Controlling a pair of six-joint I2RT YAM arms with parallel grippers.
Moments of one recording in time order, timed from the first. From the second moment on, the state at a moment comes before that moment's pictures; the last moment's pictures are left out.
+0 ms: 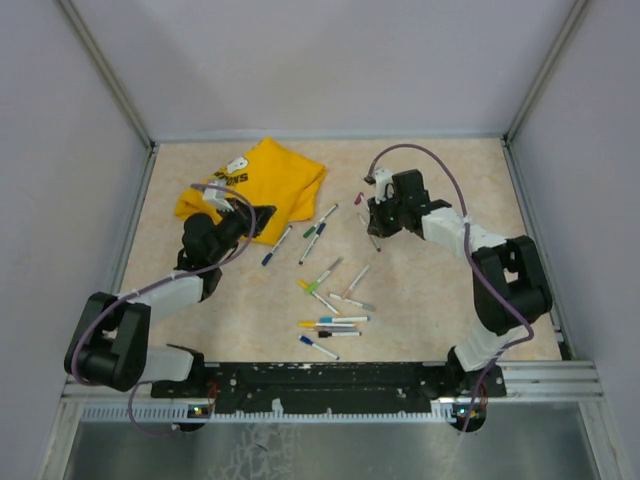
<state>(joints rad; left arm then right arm) -0.30 1.33 0.50 0.91 0.26 -0.66 0.36 1.63 1.05 -0.24 -0.36 -0.10</state>
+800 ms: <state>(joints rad) -0.37 1.25 0.33 0.75 0.13 -0.40 0.30 1.83 1.13 -0.29 -0.13 0.02</state>
